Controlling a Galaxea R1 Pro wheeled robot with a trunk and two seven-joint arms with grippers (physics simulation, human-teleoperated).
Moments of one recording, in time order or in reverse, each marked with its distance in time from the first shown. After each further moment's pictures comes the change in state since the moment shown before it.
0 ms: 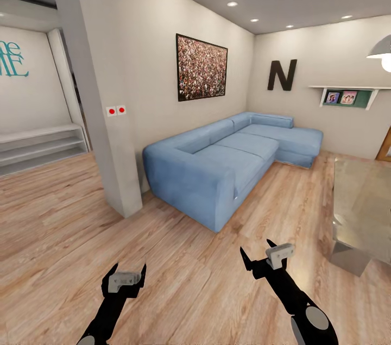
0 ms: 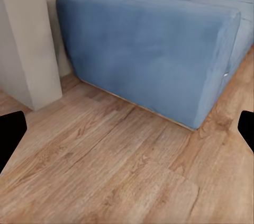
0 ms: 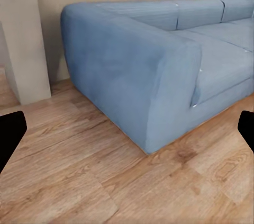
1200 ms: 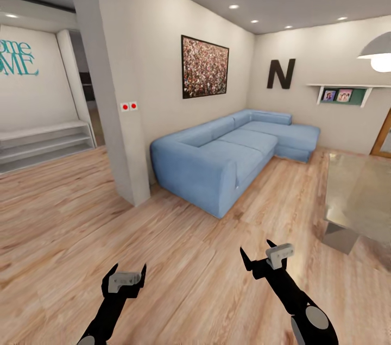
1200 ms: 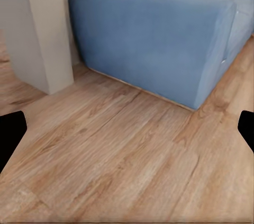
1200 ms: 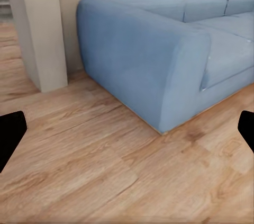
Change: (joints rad) left arm 0.000 0.000 0.000 0.001 0.000 0.000 0.000; right arm 0.000 0.000 0.000 -0.002 -0.003 0.011 0.001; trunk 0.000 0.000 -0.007
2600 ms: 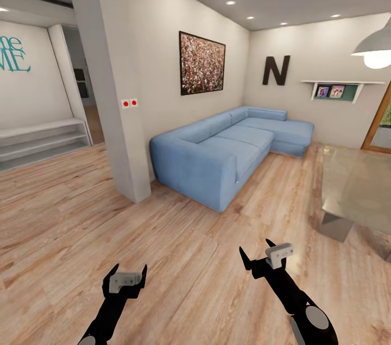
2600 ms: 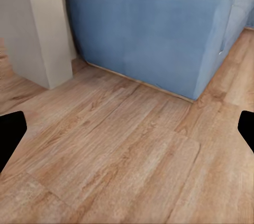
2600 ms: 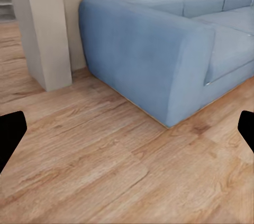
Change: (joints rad) left arm 0.000 0.000 -0.006 0.002 -0.002 0.000 0.000; right arm 0.001 0.003 0.001 -0.007 -0.011 -0.001 0.006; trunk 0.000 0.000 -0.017
